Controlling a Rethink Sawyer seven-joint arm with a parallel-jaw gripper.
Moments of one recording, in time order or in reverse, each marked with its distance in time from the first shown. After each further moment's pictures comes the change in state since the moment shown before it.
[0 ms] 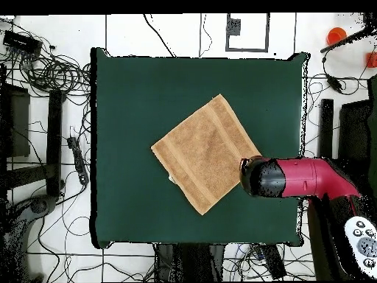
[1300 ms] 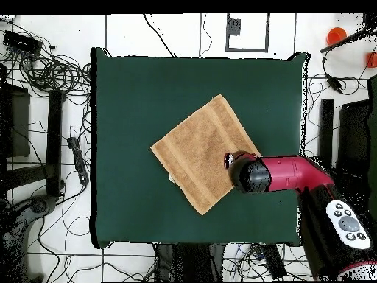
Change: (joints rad) arm -0.028 0.151 0.063 -0.006 -0.003 -0.175 0.000
